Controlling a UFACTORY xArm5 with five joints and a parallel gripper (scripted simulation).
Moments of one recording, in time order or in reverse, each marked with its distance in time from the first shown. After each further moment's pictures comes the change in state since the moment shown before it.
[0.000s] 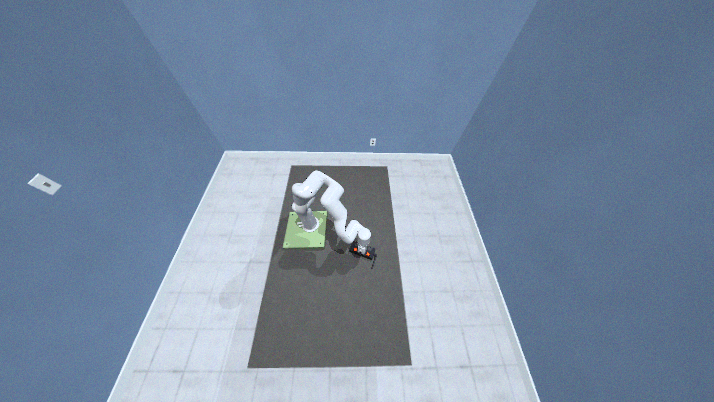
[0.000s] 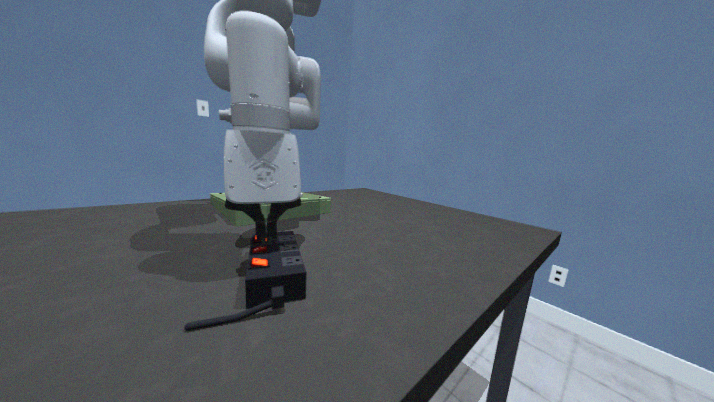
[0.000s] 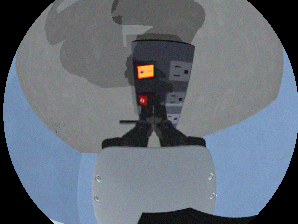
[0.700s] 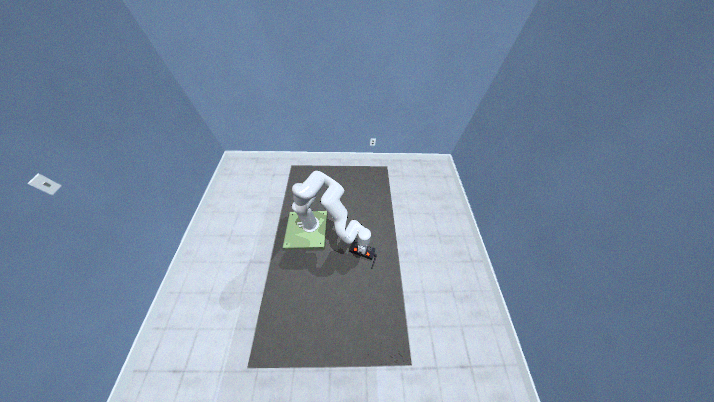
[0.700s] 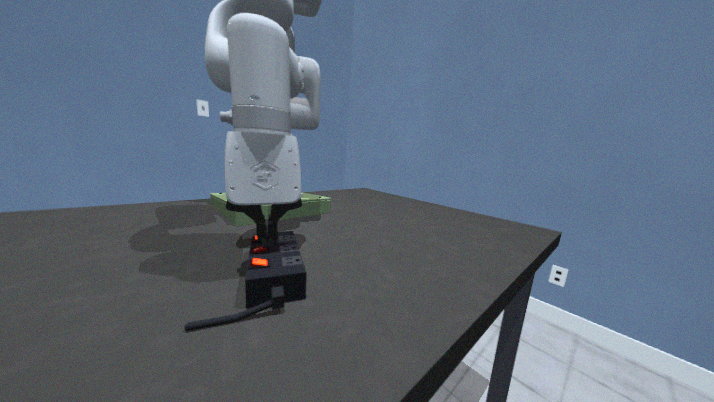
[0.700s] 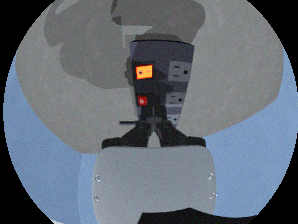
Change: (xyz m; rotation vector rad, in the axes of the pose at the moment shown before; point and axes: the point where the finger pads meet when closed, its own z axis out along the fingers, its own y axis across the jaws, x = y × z) arm 0.000 0.001 0.002 0.000 0.001 0.007
